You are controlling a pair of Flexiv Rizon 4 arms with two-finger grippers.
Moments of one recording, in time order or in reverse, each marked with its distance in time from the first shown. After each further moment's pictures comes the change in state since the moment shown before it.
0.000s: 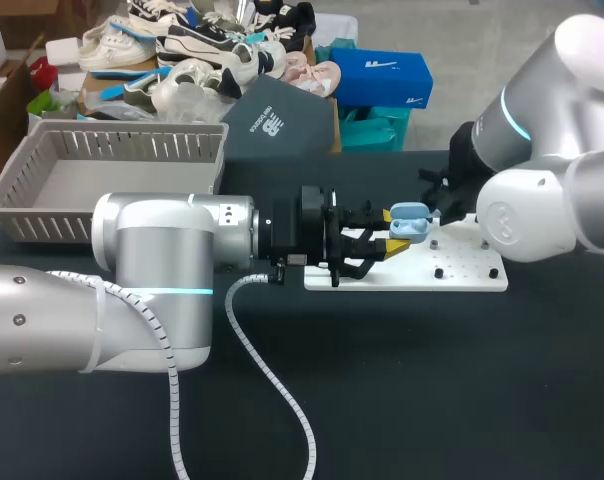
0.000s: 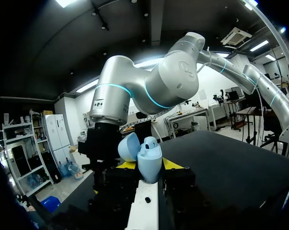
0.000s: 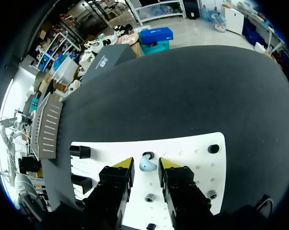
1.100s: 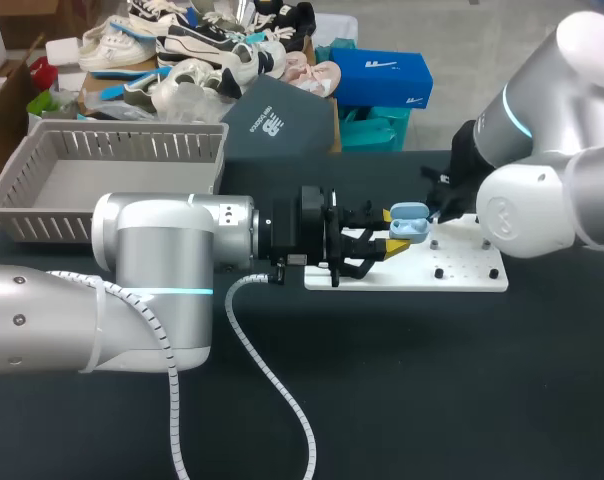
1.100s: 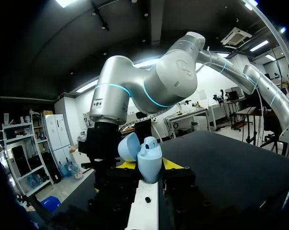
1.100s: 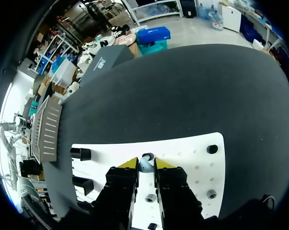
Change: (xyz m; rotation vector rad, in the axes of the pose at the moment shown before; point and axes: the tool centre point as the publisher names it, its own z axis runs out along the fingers) left arm 0.000 0.000 0.000 0.000 0.000 0.000; right arm -0.002 -0.001 -0.002 0.001 0.003 0.028
